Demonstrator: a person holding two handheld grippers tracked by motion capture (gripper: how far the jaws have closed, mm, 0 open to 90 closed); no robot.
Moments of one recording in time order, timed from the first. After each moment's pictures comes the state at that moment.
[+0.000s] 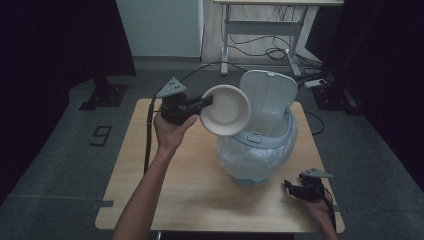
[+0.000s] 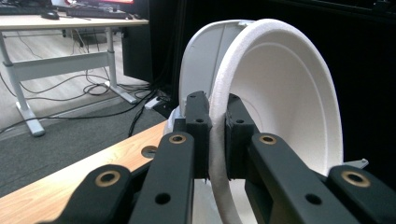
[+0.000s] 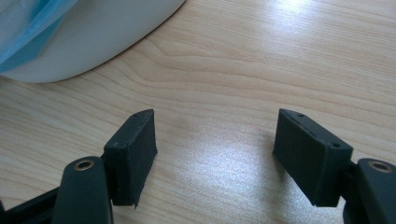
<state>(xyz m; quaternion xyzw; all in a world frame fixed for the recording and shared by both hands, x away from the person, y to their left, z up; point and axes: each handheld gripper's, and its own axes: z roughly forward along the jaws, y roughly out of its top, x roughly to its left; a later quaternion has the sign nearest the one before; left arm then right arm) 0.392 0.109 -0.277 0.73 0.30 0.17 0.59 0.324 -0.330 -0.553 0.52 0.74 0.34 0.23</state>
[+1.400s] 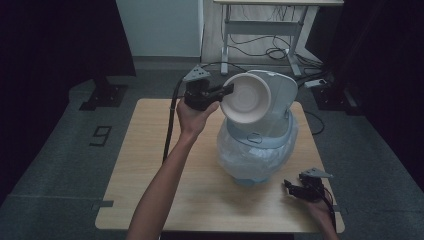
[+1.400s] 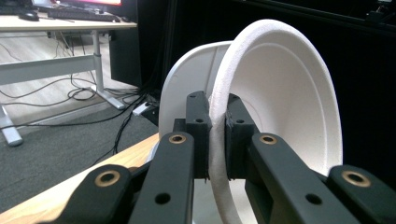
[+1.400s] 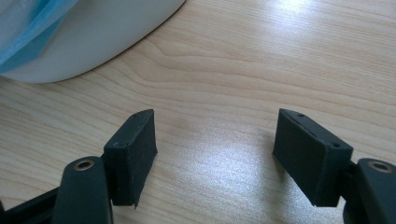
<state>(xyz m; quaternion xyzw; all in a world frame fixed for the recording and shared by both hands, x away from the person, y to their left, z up) 0.430 0.057 -0.270 0.72 0.29 0.15 0.61 0.324 -0.331 -0.553 0.52 0.74 0.34 0.23</state>
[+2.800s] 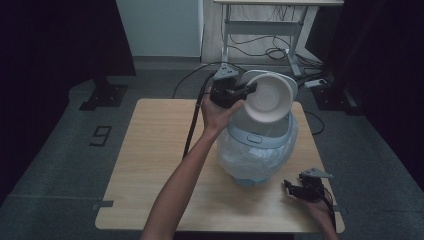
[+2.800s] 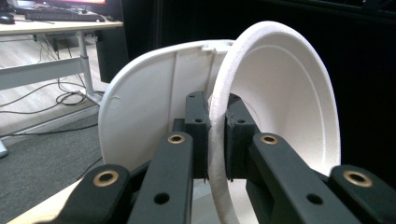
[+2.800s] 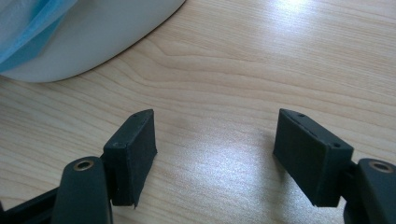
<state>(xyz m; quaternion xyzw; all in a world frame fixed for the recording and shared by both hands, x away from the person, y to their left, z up) 0.447 -0.003 -0.276 0.74 0.27 0.15 0.60 0.324 -0.330 -0.553 0.52 0.75 0.34 0.23</state>
